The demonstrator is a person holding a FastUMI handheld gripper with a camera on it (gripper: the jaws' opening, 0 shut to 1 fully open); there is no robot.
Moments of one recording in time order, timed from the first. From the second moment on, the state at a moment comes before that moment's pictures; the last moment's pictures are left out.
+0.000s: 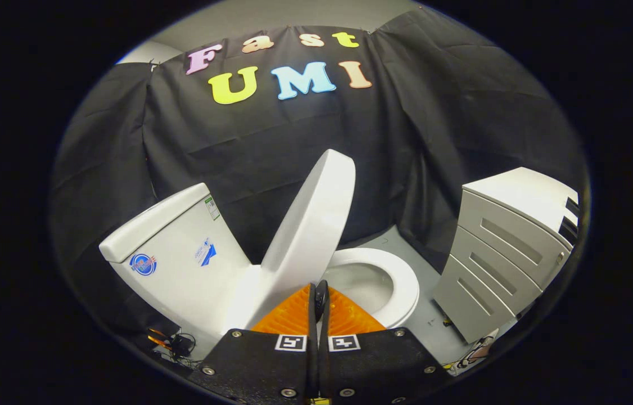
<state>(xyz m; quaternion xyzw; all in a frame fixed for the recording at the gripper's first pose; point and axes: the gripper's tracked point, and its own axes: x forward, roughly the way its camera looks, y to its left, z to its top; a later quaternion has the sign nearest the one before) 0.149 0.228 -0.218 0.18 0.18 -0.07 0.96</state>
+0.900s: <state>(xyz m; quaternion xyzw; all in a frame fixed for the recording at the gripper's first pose) 0.159 0.310 -0.155 0.09 0.15 -0.04 0.98</state>
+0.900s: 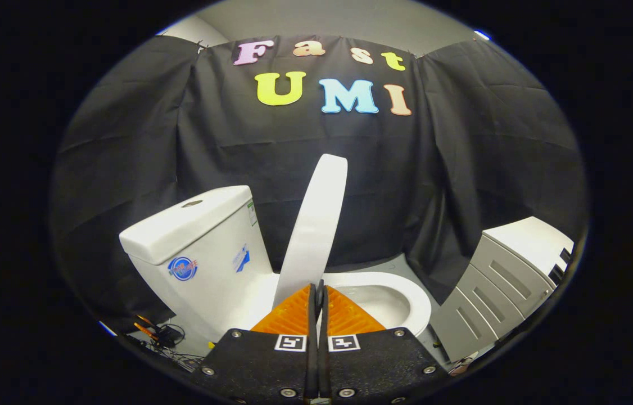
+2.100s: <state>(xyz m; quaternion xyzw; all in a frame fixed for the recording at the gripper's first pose) 0.179 0.428 -0.121 0.01 0.11 0.02 0.99</state>
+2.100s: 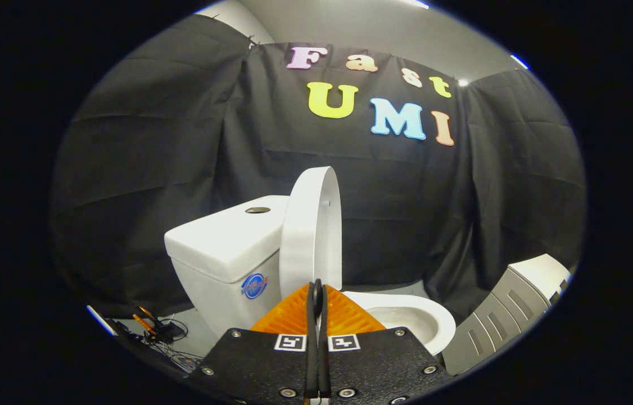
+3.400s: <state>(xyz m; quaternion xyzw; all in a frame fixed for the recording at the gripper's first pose) 0.173 0.455 -0.111 -0.12 0.14 0.03 0.98</state>
